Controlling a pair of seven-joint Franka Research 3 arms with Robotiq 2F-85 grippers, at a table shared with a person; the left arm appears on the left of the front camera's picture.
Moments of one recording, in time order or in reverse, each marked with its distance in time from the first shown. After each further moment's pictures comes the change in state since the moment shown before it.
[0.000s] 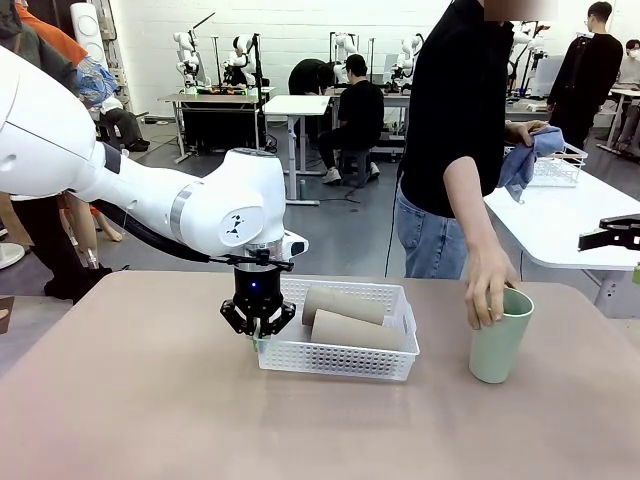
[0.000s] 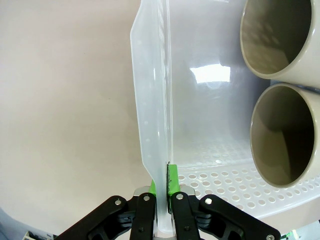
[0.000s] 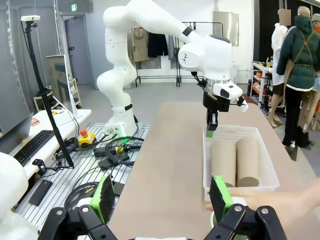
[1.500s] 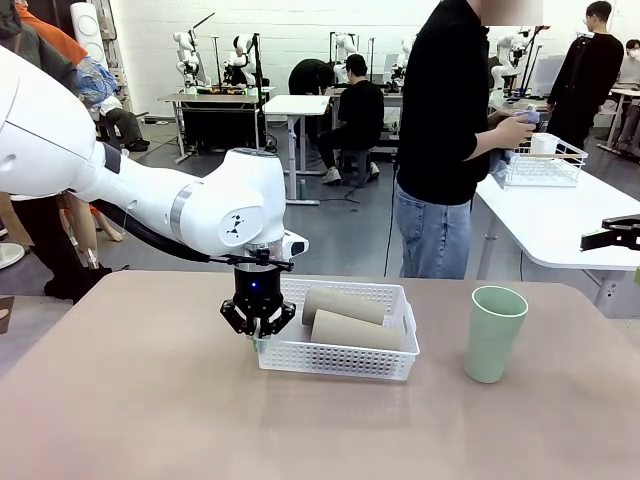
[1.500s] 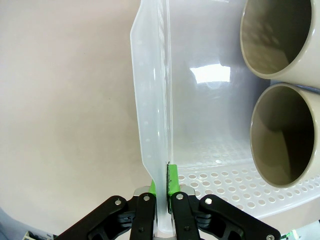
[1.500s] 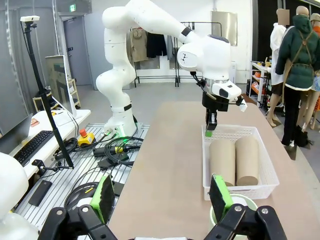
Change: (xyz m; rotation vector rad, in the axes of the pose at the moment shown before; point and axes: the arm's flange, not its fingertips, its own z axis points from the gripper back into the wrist) left arm 0.000 0.000 0.000 0.000 0.000 0.000; right arm -0.001 0.001 0.002 -0.006 -0.001 -0.002
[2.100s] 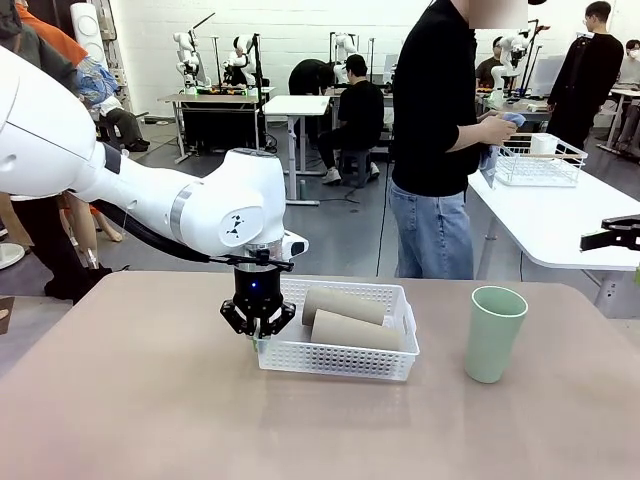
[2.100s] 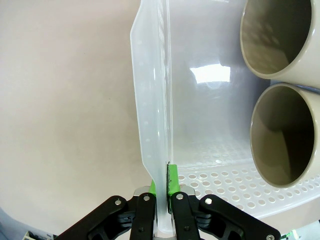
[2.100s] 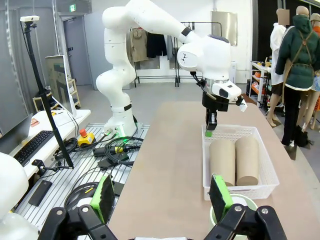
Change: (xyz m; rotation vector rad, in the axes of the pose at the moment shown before) left arm 0.000 0.000 0.000 0.000 0.000 0.000; right arm 0.000 0.000 0.000 0.000 0.000 0.000
